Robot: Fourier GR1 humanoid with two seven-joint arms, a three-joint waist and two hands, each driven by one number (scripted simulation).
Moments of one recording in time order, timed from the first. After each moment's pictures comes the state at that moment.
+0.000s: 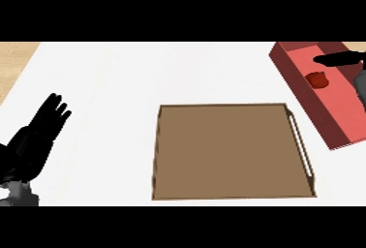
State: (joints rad) left arm -0.03 0.24 0.16 -1.65 0.24 -0.08 0.26; right arm -0.96 -0.49 -0.48 -0.46 0.81 -0.42 0.16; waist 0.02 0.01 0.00
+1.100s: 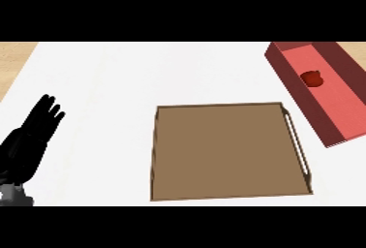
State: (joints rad) left arm -0.02 0.23 0.20 -1.67 0.24 -0.09 0.28; right arm -0.56 -0.62 -0.70 -0.90 0.32 -0.17 0.02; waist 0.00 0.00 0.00
